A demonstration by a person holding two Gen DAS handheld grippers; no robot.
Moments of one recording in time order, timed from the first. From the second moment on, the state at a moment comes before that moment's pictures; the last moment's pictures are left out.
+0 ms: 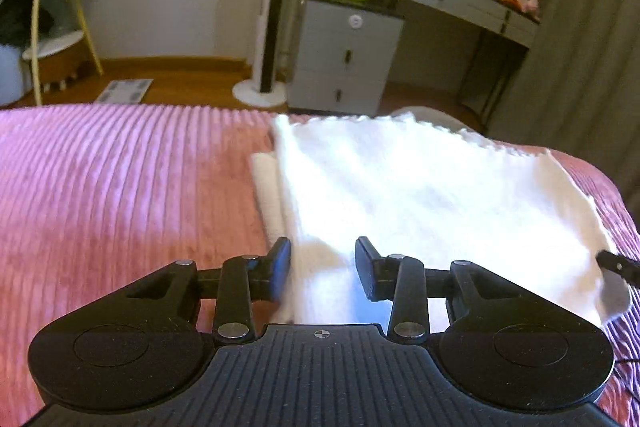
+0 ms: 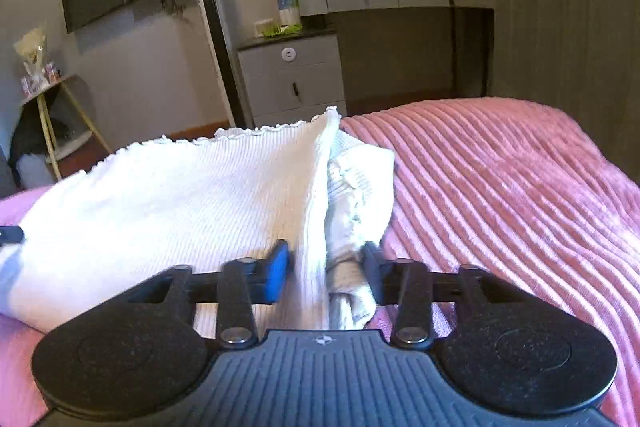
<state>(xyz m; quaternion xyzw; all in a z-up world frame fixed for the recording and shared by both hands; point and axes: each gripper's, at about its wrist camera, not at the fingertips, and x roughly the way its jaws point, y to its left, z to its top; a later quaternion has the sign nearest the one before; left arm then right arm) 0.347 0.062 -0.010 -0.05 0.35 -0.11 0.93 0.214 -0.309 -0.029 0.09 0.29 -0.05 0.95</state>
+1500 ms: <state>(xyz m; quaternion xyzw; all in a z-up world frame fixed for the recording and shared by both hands) 0.402 0.054 -0.023 -0.05 0.36 -0.11 0.92 0.195 -0.285 -0.021 0.15 0.24 -0.09 0.95</state>
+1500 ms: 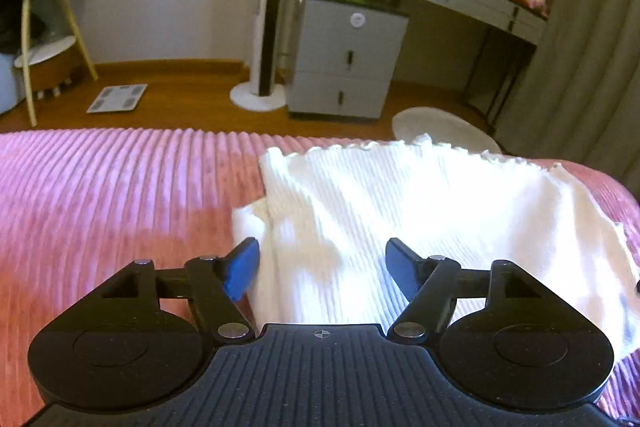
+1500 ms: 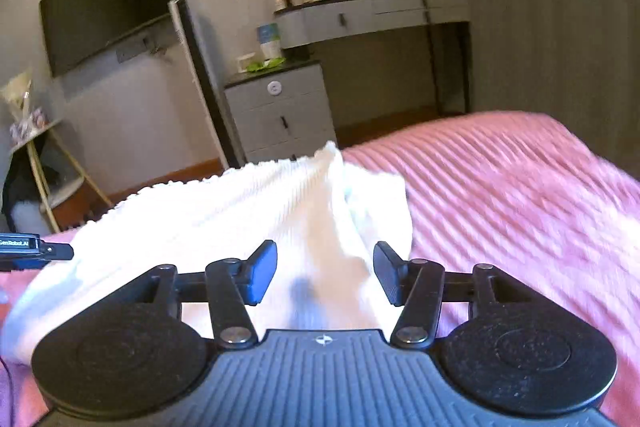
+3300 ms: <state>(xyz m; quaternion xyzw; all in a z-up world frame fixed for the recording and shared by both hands) 0.373 0.018 -0.002 0.03 0.32 -0.04 0.95 0.170 -0.290 -0.044 0.22 0.18 -0.14 0.95</state>
